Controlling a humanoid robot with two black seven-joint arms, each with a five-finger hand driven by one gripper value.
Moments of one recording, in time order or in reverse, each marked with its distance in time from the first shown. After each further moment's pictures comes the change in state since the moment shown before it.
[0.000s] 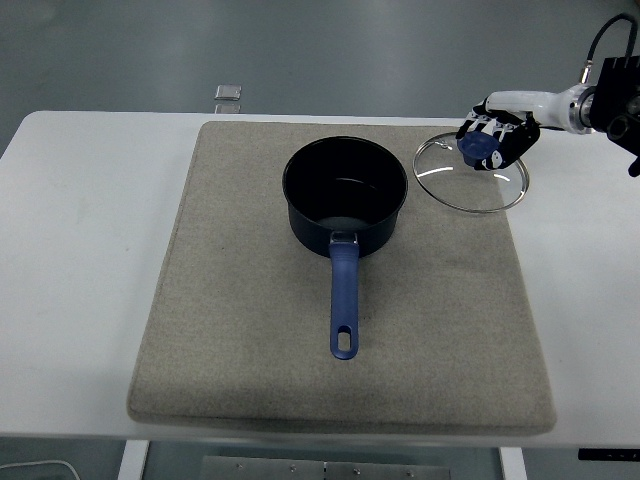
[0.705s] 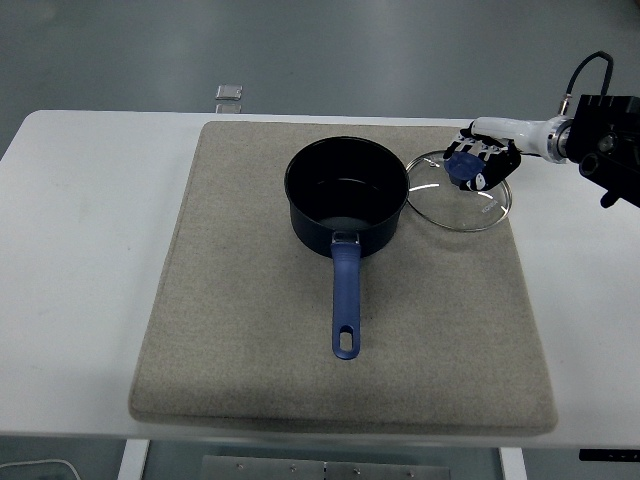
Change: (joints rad) left arm 0.000 0.000 0.000 0.000 0.000 0.000 0.000; right arm -0.075 0.040 0.002 -0.005 0.006 -0.102 -0.001
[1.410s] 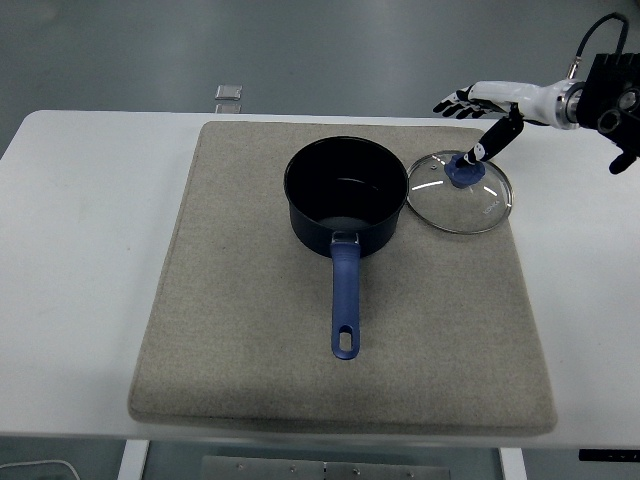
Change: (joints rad) left arm 0.000 0.000 0.000 0.000 0.000 0.000 0.000; right arm 0.047 -0.042 0.176 0.013 0.017 0.119 -0.007
